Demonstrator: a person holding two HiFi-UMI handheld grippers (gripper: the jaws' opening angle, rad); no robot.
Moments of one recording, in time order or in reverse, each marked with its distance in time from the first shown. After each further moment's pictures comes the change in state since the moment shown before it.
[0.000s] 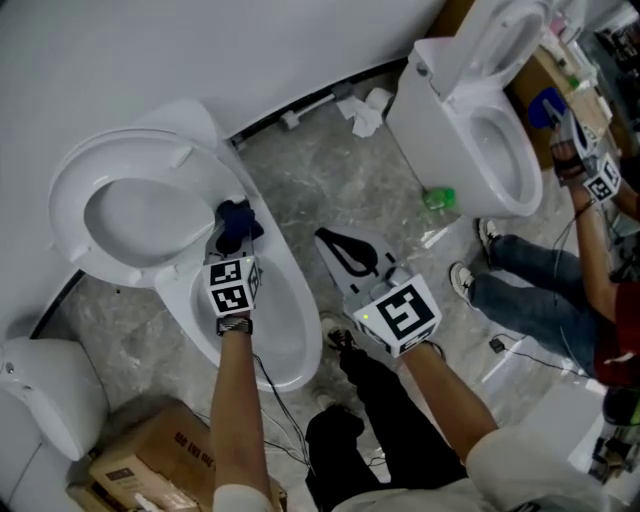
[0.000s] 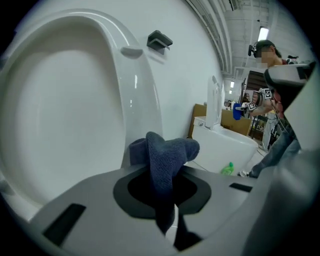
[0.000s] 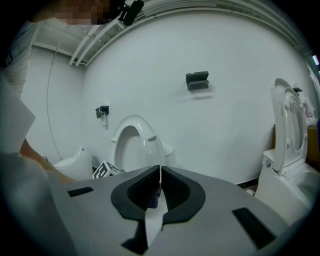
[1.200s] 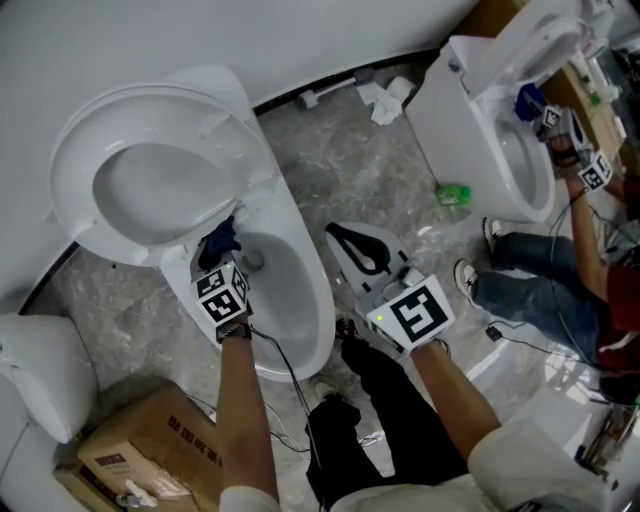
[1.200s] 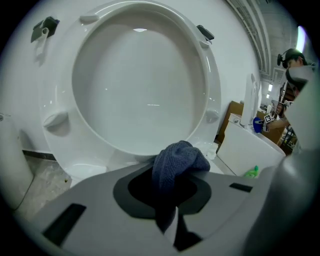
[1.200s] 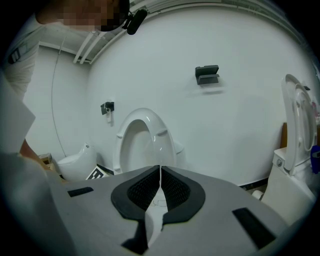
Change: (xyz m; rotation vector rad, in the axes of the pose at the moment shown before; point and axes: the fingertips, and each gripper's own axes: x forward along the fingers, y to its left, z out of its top) left arm -0.049 0.105 -0.095 -0.247 0.097 0.295; right arm 0.033 0.033 -0.014 -0.012 0.017 0.053
